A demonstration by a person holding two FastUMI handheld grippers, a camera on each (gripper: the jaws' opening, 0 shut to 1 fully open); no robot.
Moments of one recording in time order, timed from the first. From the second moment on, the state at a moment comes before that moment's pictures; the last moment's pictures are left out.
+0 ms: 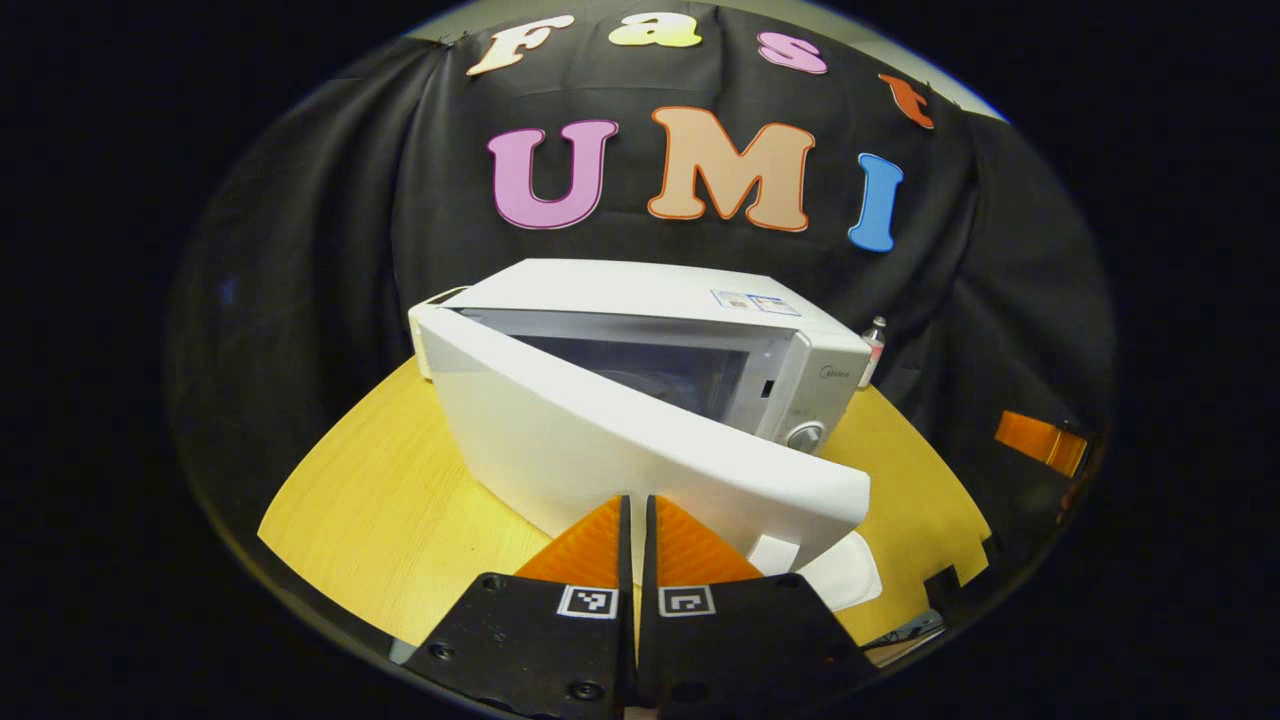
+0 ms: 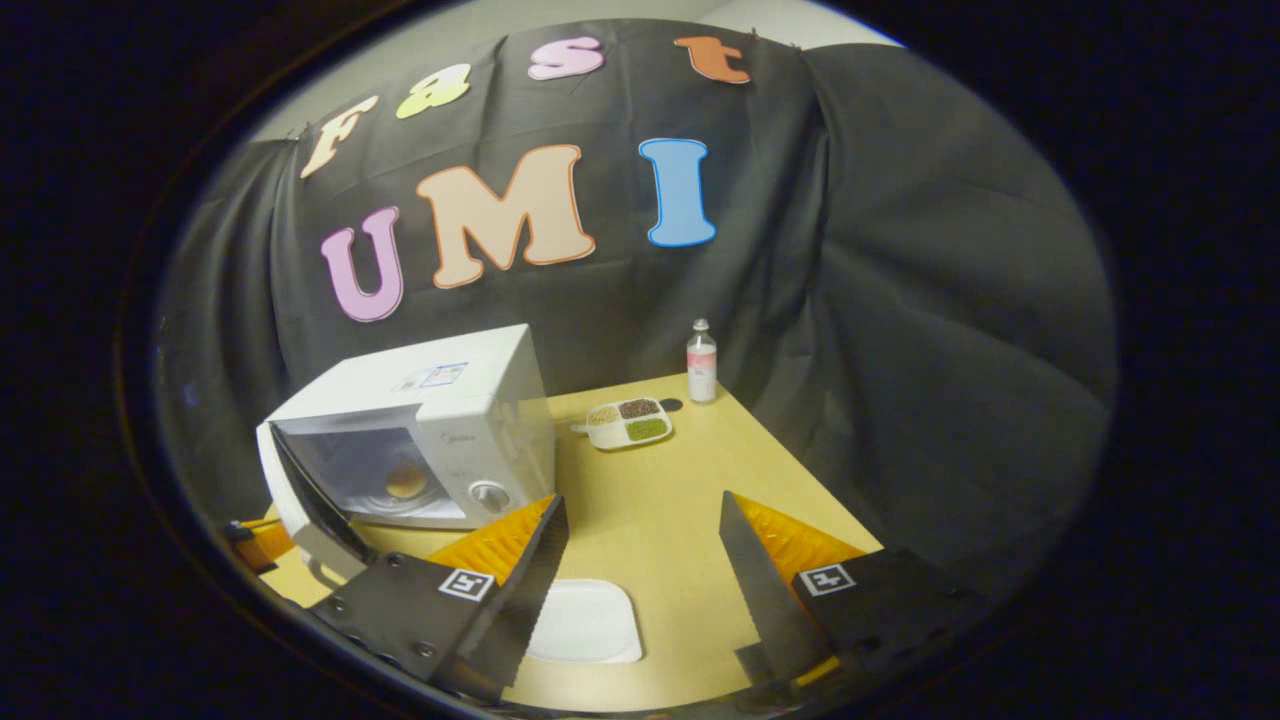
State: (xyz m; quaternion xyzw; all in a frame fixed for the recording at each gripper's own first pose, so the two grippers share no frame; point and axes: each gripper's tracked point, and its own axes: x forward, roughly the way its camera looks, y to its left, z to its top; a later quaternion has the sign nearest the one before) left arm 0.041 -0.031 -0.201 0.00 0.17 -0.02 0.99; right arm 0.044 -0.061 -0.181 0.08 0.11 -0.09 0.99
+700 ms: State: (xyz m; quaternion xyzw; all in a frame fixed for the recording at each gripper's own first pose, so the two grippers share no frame) left arm 0.113 -0.105 -0.169 0.03 0.13 -0.12 0.98; right arm 0.035 -0.079 -0.184 0.08 0.11 -0.13 0.98
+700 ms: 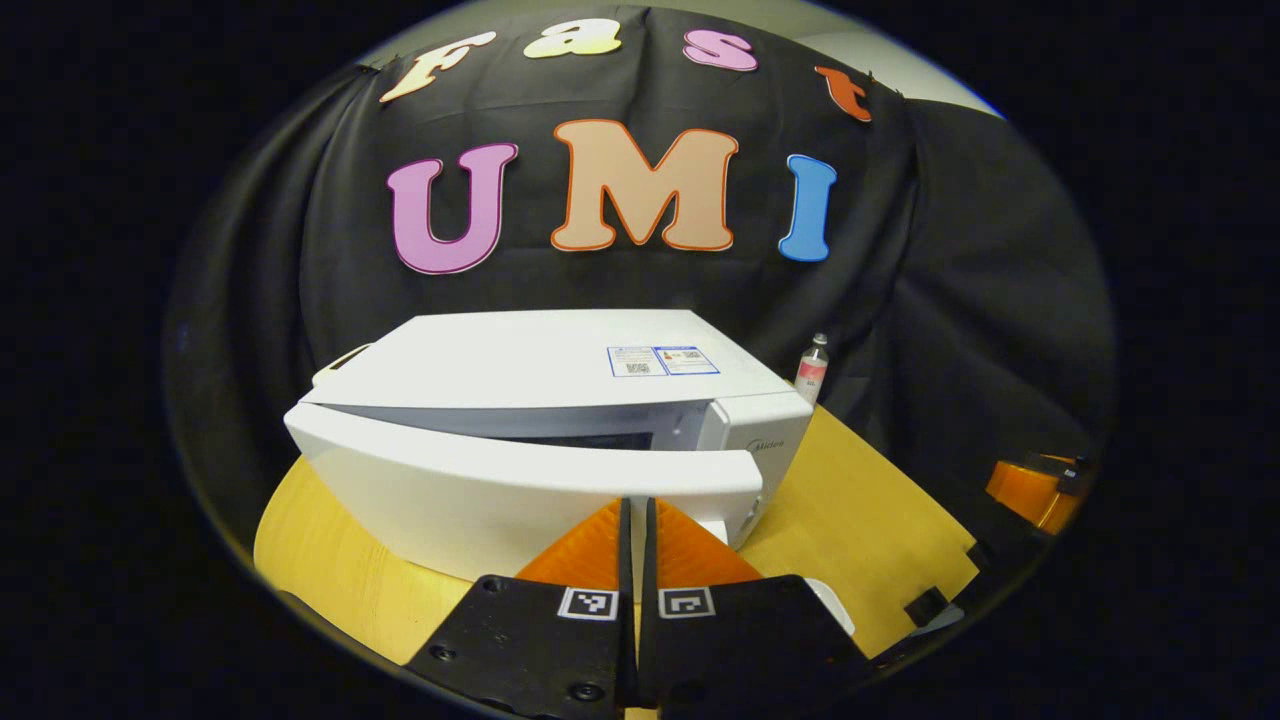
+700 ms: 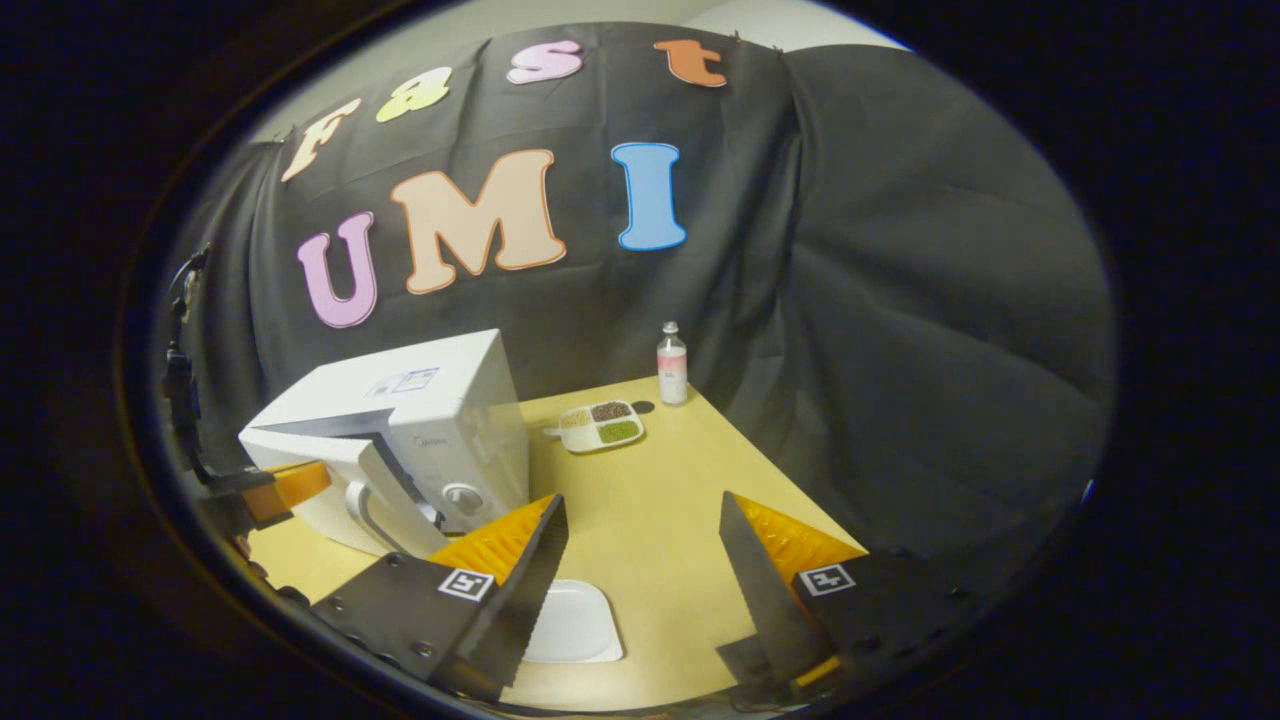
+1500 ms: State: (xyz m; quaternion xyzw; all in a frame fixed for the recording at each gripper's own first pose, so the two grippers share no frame) left arm 0.151 -0.111 -0.151 0.02 0.10 -0.10 0.99; right arm 0.035 -0.068 -0.179 0.08 0.10 -0.11 0.99
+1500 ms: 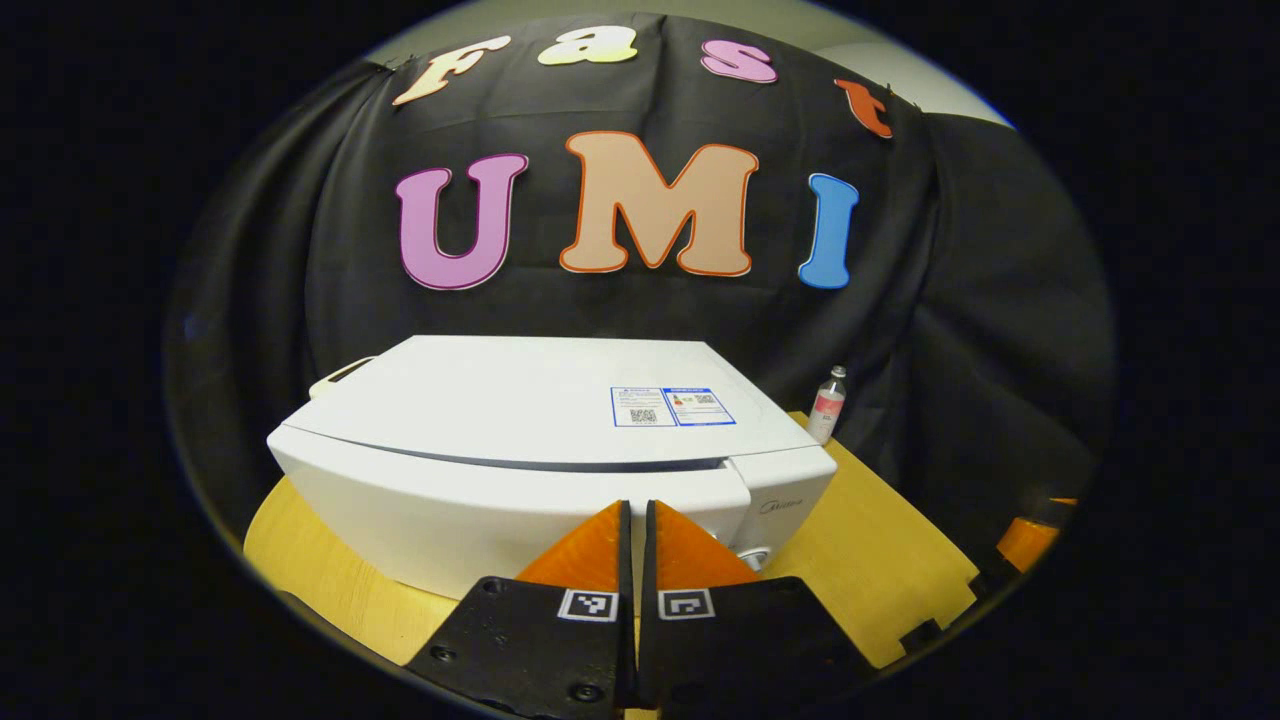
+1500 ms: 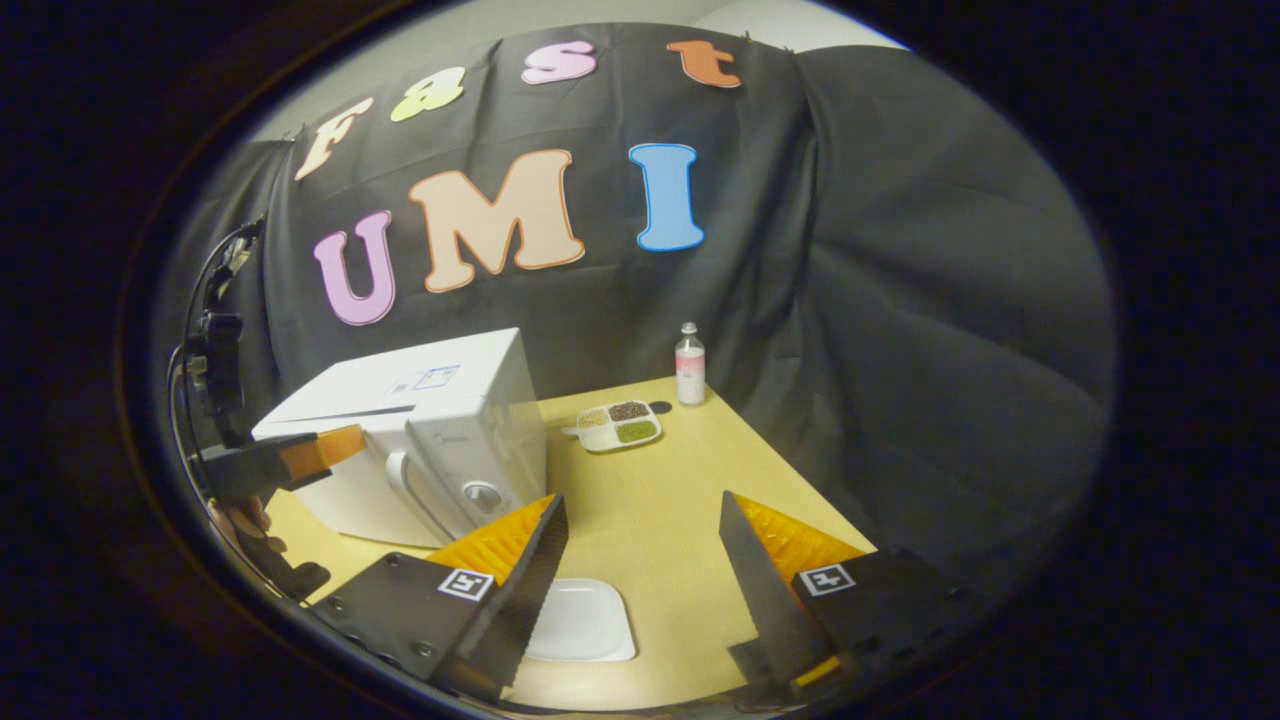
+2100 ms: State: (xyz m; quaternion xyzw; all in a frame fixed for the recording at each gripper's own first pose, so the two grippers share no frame) left arm 0.154 -0.105 -0.156 0.00 0.09 -0.09 0.99; right arm 0.046 -0.062 -0.175 0.08 0.09 -0.10 0.99
